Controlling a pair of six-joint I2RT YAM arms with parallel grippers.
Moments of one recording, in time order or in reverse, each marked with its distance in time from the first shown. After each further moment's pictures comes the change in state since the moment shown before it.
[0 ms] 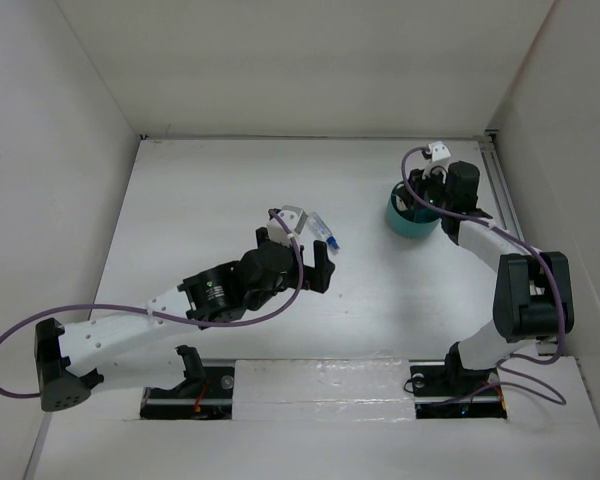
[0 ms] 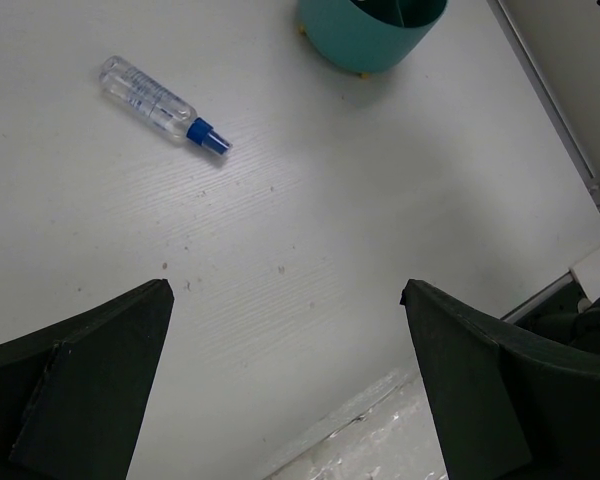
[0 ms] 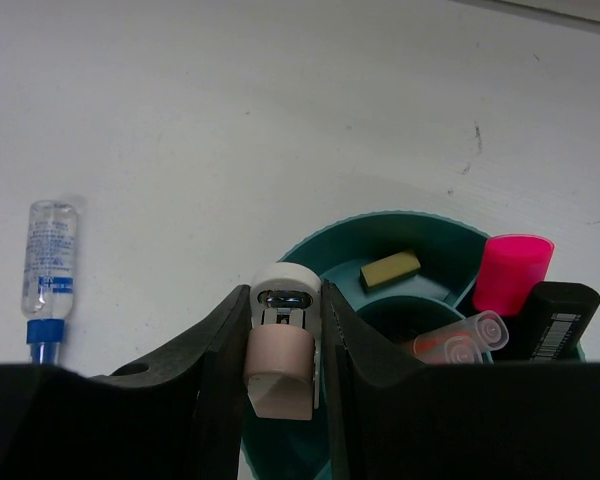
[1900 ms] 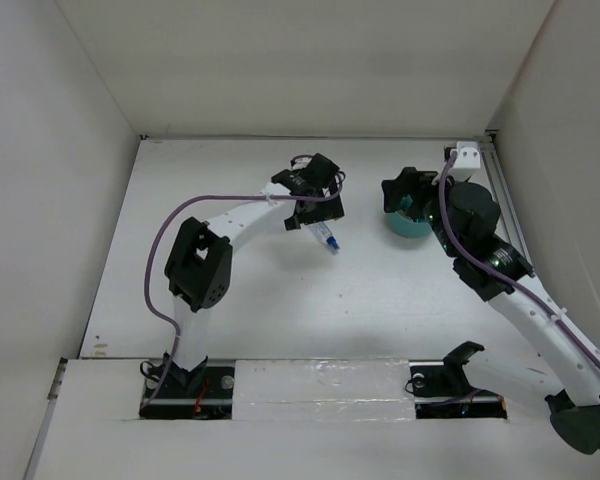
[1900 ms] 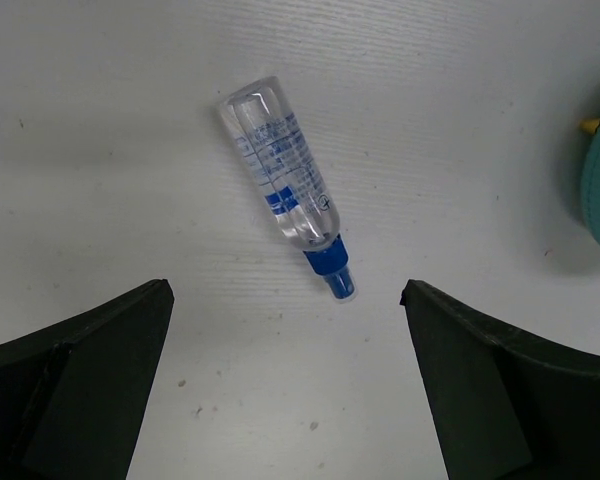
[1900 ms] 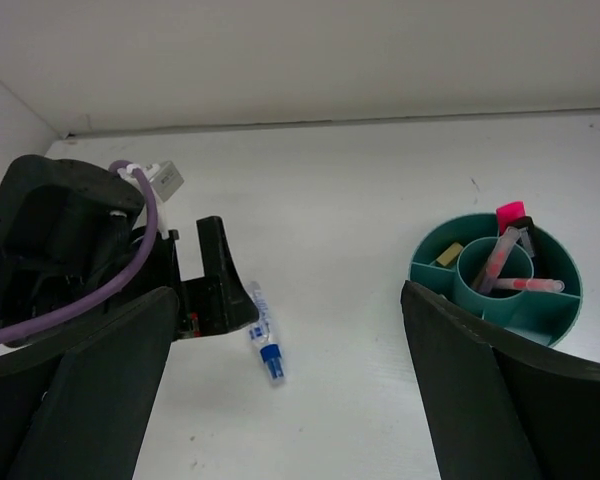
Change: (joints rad) left arm 0.446 0.958 0.743 -0.364 0.248 -0.264; right arm 0.512 -0.610 0.132 -0.486 0.759 0.317
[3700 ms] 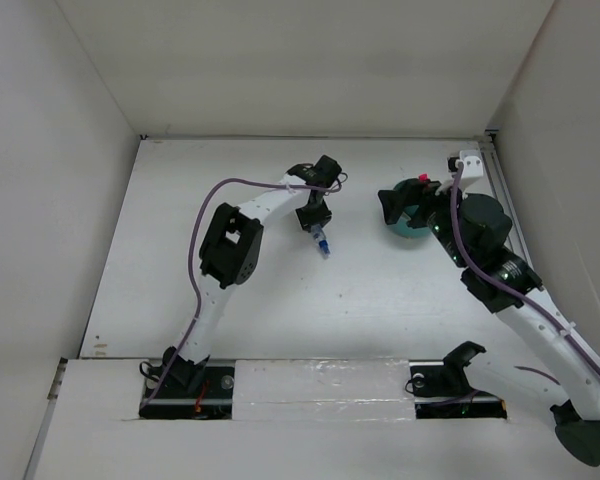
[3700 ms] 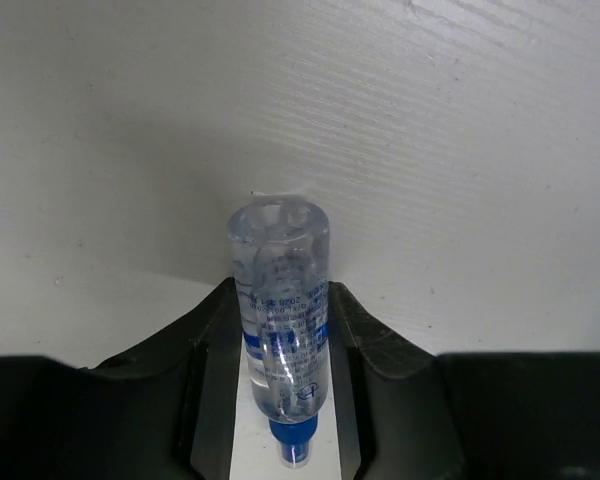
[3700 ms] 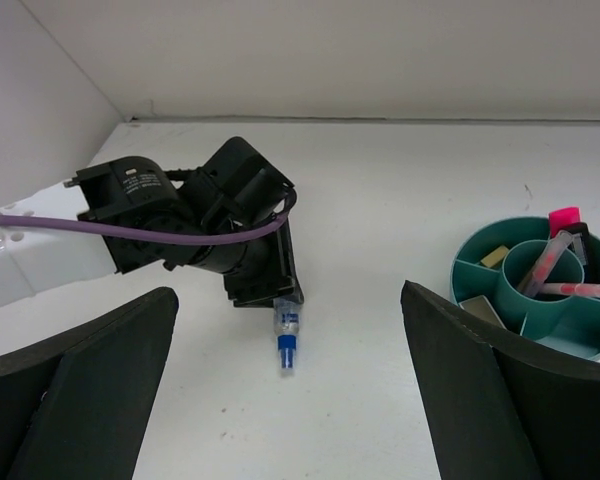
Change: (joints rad) left arm 0.061 0.361 0.311 -0.180 0.016 -0.128; right arm 0.010 -0.089 -0.048 0.006 -0.116 0.010
